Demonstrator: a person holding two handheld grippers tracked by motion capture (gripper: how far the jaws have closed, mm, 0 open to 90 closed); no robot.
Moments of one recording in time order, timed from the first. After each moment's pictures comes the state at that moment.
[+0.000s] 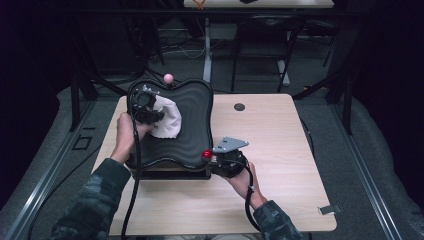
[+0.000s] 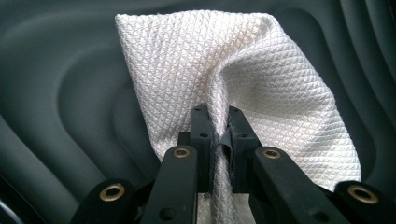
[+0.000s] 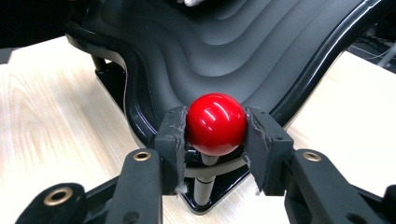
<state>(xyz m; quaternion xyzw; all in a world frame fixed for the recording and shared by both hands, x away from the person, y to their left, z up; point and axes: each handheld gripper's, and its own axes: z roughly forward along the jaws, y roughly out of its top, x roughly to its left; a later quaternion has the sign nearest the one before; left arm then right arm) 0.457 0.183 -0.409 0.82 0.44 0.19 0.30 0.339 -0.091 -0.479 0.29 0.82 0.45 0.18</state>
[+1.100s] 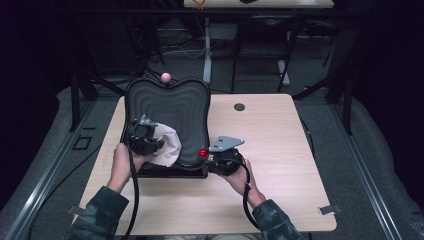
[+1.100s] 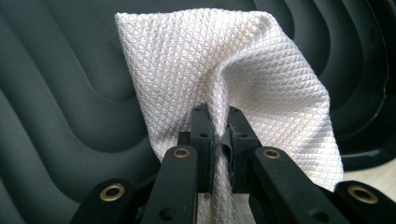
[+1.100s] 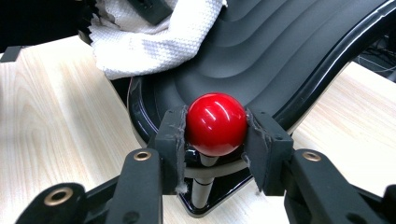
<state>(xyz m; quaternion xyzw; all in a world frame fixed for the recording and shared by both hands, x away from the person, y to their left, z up) 0.388 0.187 -0.449 0.84 0.43 0.16 0.30 0.348 -0.083 -0.482 0.27 0.83 0.46 0.18</state>
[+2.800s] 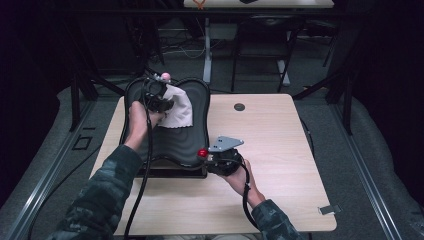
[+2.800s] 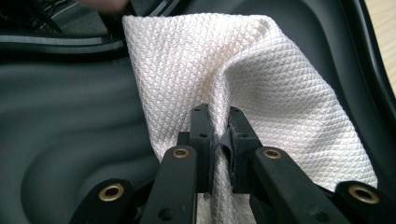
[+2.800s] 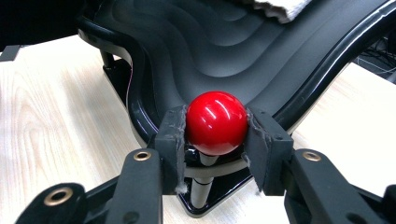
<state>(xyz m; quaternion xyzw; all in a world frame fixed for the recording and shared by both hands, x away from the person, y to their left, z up) 0.494 0.151 -0.391 0.81 0.44 0.22 0.31 0.348 -0.082 -0.483 0.26 0.83 0.45 0.18</state>
